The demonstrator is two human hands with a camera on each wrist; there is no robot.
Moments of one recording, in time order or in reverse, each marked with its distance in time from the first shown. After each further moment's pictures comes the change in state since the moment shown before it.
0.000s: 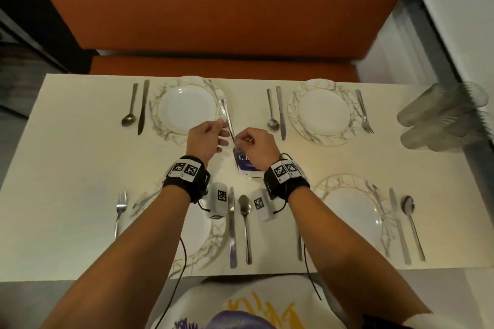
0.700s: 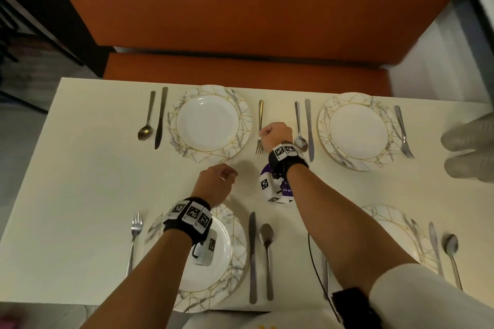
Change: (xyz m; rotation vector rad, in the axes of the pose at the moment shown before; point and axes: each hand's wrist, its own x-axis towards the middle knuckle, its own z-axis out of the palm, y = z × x) left_hand 0.034 -0.063 -0.047 0.636 -0.184 0.040; right_hand 0.134 0.026 0.035 -0.209 0.034 0.393
